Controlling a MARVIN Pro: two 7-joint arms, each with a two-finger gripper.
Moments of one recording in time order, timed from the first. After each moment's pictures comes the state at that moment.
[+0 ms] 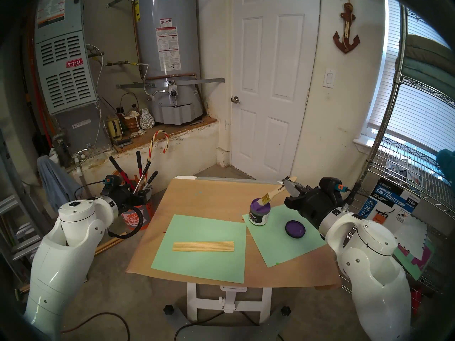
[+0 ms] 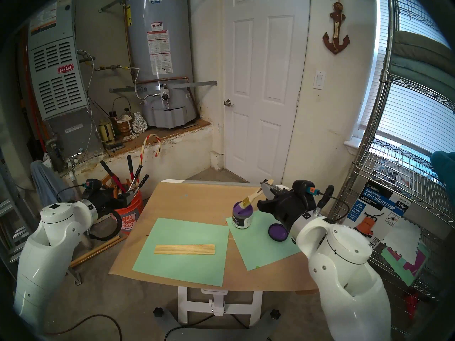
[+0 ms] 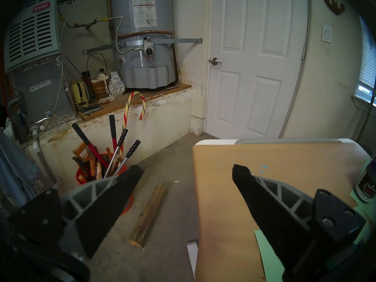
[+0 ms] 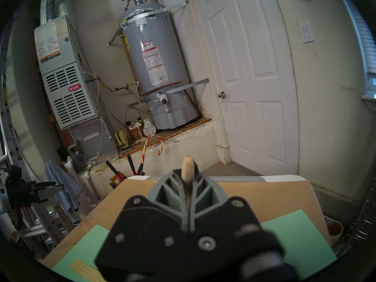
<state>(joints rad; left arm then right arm) 1.76 -0.95 -1.71 -1.93 -0.67 0.54 0.03 -1.89 -1.17 1.57 -2.32 0.68 0.46 -0.08</state>
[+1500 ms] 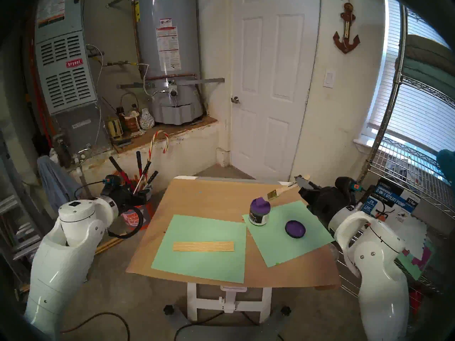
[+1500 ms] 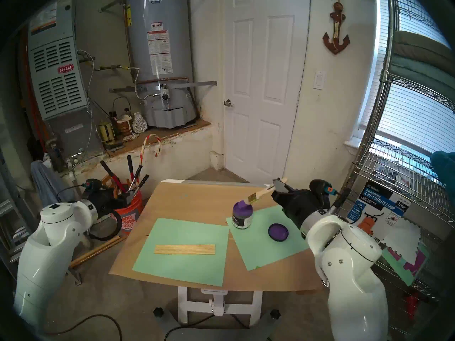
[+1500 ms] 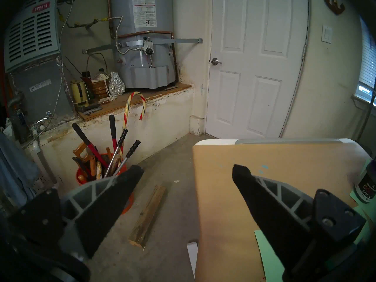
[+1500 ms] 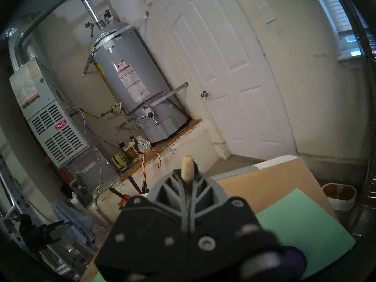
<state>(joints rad) 1.76 -0.95 -1.71 -1.93 -0.67 0.54 0.03 -1.91 -1.29 1.66 -2.33 0.89 0.51 -0.17</state>
